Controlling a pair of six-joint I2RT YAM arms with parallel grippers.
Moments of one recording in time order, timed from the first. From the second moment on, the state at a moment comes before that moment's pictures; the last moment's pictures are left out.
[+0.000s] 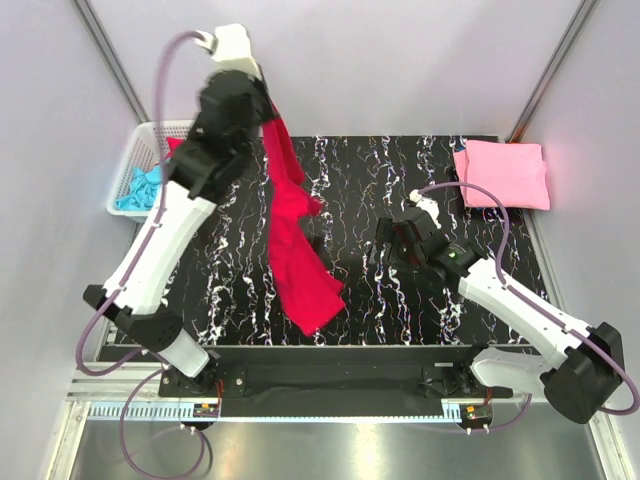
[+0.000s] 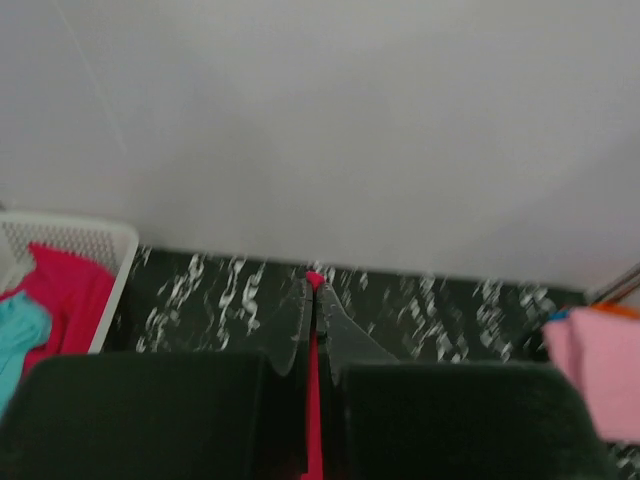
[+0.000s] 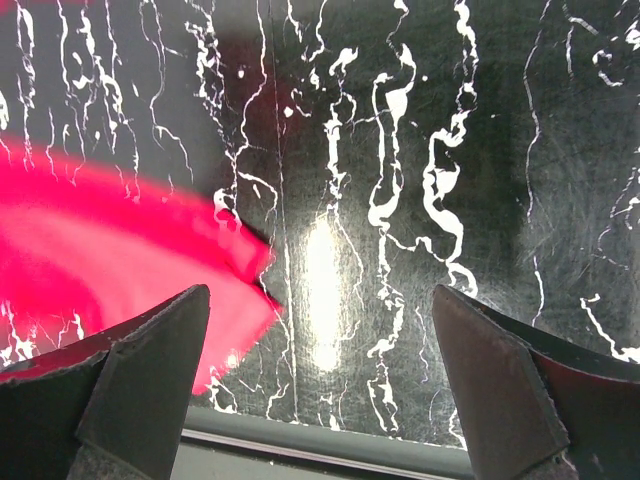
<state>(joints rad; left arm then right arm) -0.59 1.58 2.09 -0.52 -0.56 -0.21 0.66 1.16 0.94 -0.61 0.23 0.75</state>
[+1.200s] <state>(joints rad) -0.63 1.40 1.71 -0.61 -0.63 -0.19 0.87 1.93 1.69 -0.36 0.03 0.50</state>
